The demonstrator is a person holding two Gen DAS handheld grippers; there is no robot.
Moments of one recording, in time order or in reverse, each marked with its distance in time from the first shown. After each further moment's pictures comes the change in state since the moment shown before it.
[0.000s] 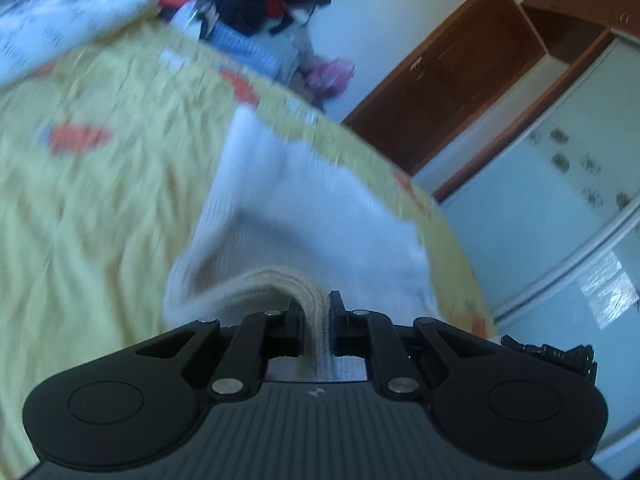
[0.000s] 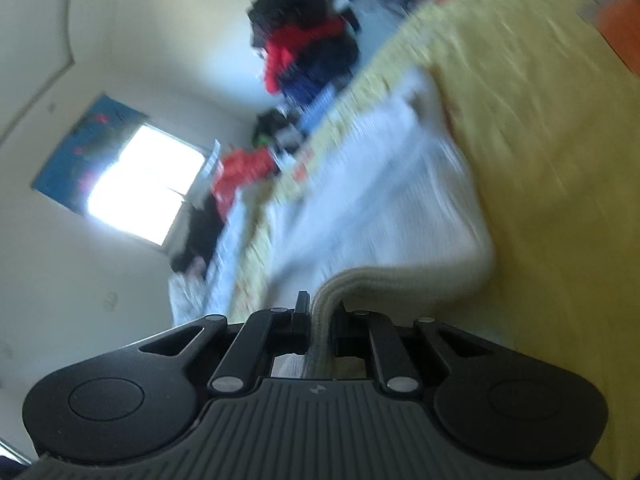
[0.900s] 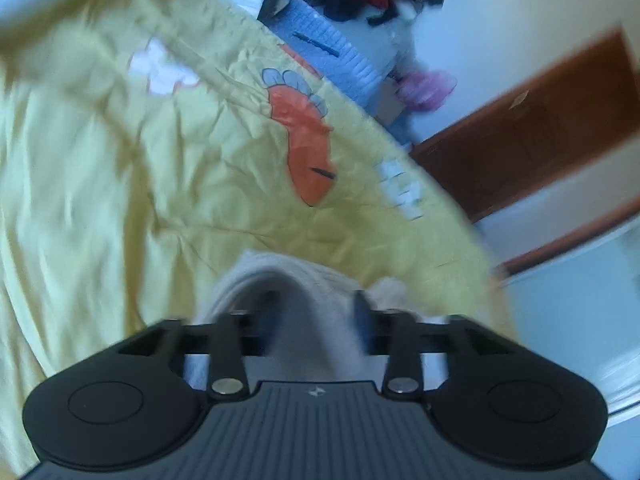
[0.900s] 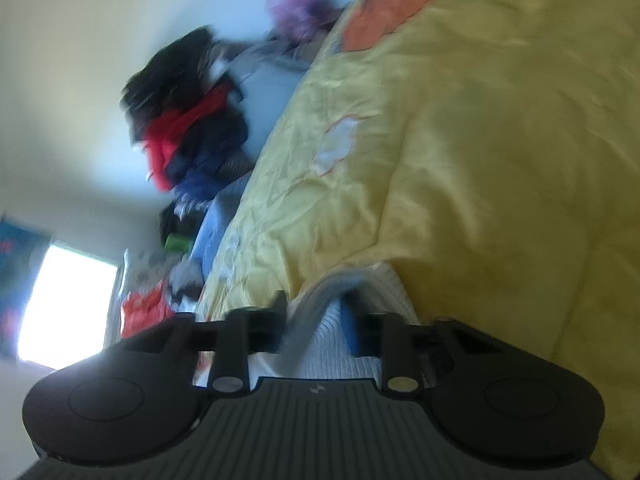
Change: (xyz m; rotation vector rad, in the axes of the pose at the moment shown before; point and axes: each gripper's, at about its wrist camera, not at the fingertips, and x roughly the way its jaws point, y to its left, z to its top) left arm 0.228 0.079 0.191 -0.309 0.033 0.098; right arm 0.193 -0.100 0.196 0.272 -0.213 -0.242
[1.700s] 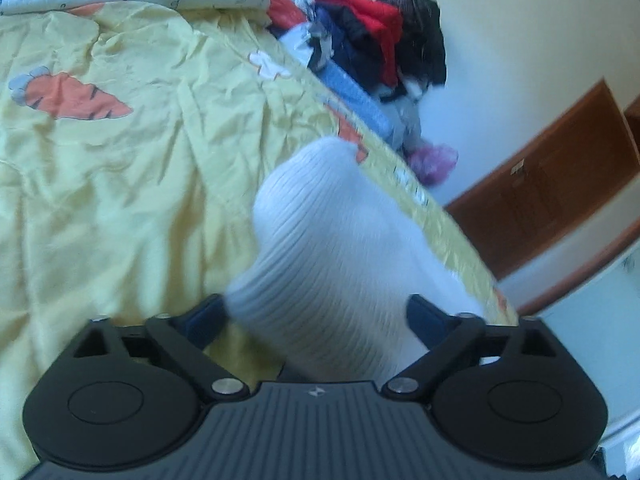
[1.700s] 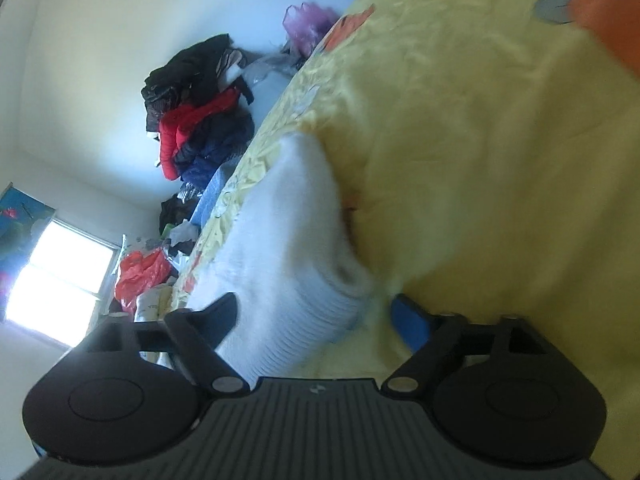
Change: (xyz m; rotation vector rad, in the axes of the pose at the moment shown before) left arm -0.079 0.034 -0.180 -0.004 -0.312 0.076; right arm -0.109 -0.032 -0.126 -0.109 0.009 -0.030
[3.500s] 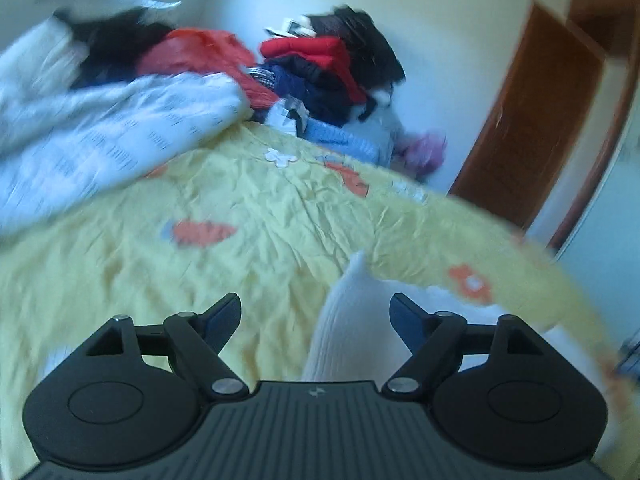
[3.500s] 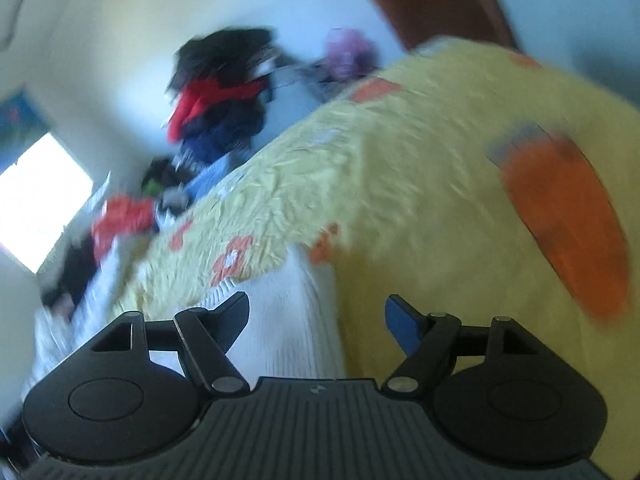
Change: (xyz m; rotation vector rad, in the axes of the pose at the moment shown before) left arm -0.149 -0.008 0.010 0.485 -0.069 0.138; right arm -0.121 0.039 0.003 -0.433 -0.008 -0.131
